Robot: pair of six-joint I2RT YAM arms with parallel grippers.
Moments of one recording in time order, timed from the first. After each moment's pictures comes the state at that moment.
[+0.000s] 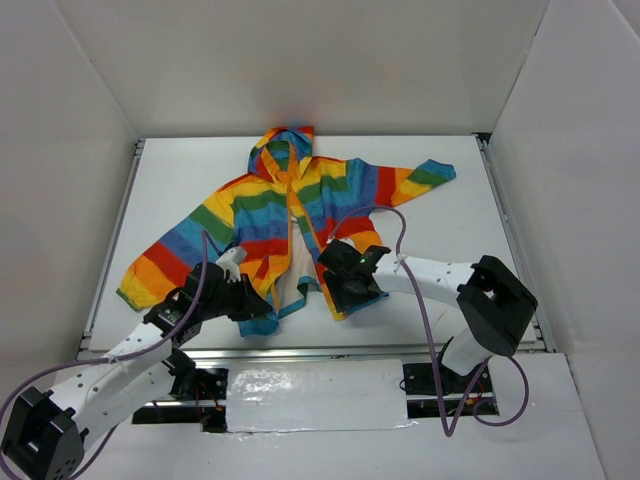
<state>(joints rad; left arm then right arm) -0.54 0.74 0.34 -0.24 0.30 -0.71 0.89 1.56 0.92 -0.65 0.19 0.52</state>
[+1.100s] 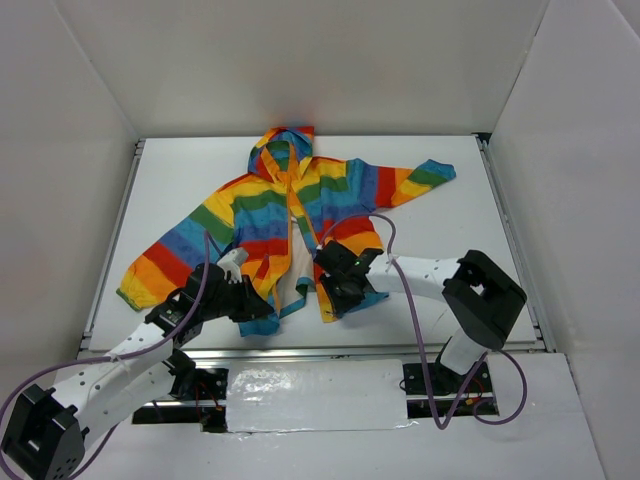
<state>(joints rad) -0.54 0.75 0.32 -0.20 0.33 -0.71 0.89 1.62 0.91 -0.52 0.00 0.48</state>
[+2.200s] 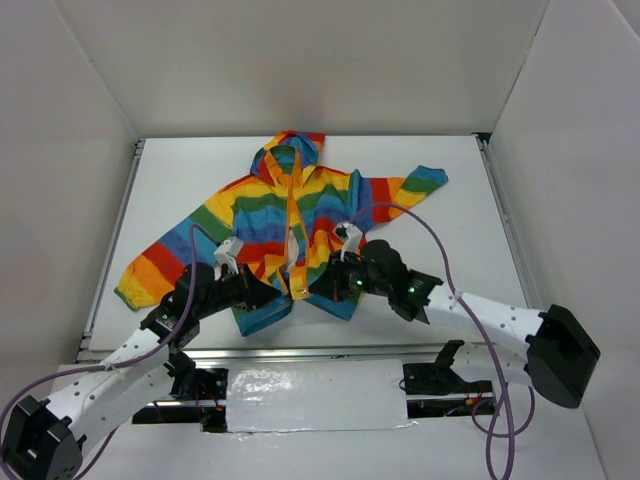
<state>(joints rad) -0.54 0.68 0.30 0.02 0.37 -0.74 0.84 1.11 0.55 0.20 -0.31 0.64</state>
